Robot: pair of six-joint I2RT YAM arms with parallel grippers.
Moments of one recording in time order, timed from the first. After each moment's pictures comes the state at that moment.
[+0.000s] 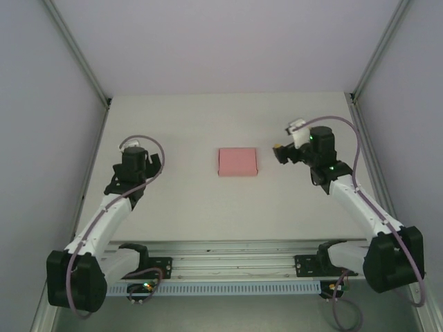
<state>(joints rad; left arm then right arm) -0.20 1.06 0.62 -0.21 -0.38 -0.28 0.14 1.19 0.76 -0.08 -0.07 -0.23</state>
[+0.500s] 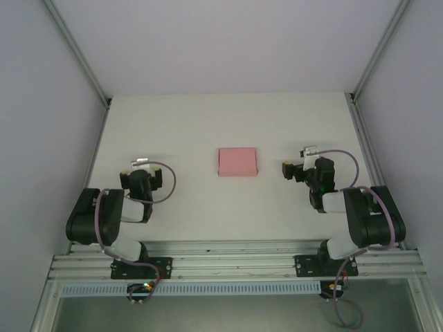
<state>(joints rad) -0.13 1.56 0.23 0.91 -0.34 0.04 0.01 1.53 0.31 0.80 -0.11 -0.04</state>
